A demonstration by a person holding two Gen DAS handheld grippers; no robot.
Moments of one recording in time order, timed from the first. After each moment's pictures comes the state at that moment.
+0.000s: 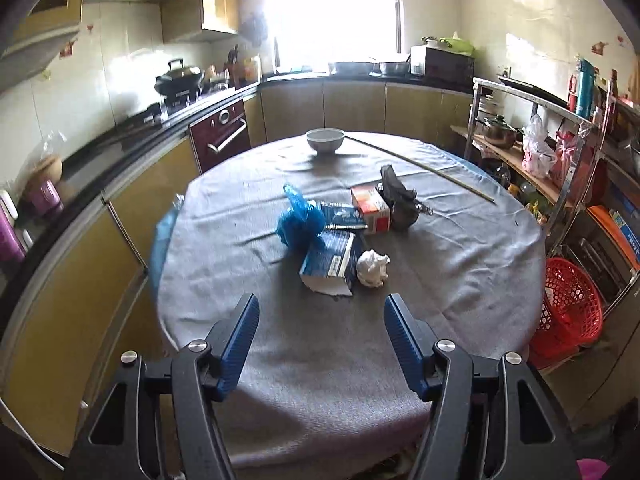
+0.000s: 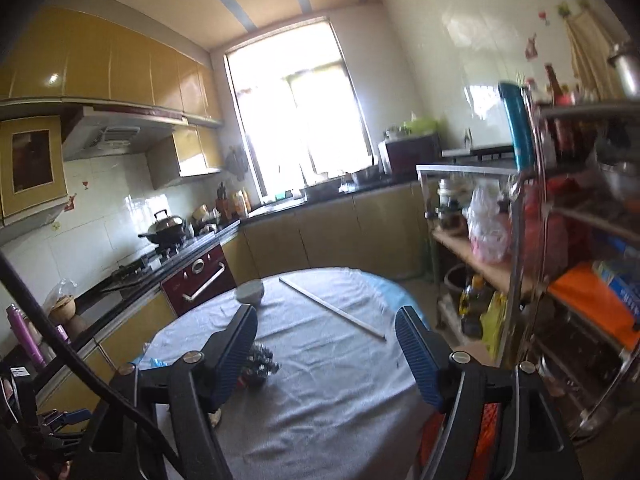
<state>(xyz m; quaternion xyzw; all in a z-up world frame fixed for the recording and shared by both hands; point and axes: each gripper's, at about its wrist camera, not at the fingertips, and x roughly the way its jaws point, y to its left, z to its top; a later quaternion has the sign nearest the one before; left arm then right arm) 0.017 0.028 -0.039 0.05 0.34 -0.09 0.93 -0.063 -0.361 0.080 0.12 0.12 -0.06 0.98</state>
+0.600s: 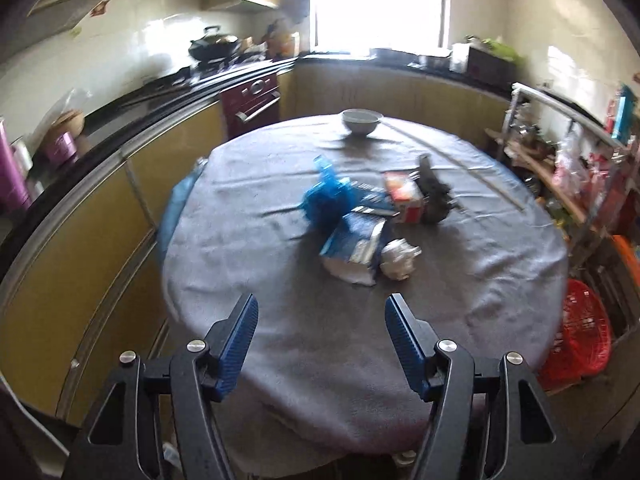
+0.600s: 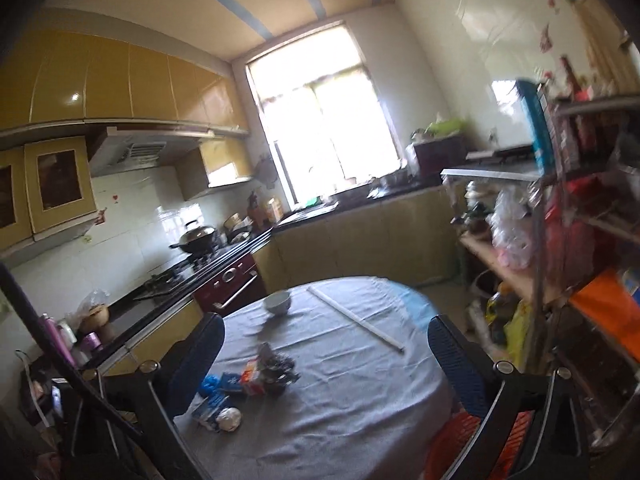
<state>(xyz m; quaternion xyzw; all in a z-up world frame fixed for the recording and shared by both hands) 0.037 0.041 -0.064 0.00 0.39 -0.02 0.92 -0.038 -0.396 0.068 0.16 0.15 0.03 0.98</state>
